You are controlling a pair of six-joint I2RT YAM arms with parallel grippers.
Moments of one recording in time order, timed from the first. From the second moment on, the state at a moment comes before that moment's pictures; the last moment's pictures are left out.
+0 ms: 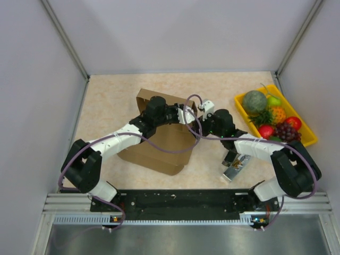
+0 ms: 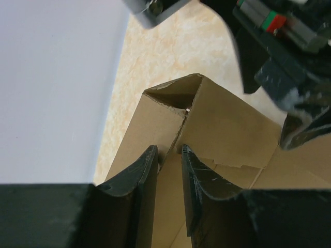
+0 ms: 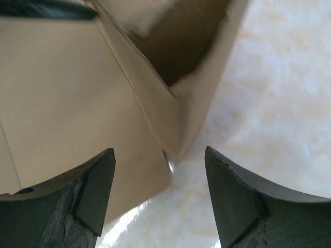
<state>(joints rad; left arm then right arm) -0.66 1.53 1.02 0.18 0.30 0.86 0.54 1.42 0.68 0.28 -0.20 0.05</state>
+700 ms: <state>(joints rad) -0.66 1.53 1.02 0.19 0.30 0.82 0.72 1.68 0.72 0.82 0.27 0.01</state>
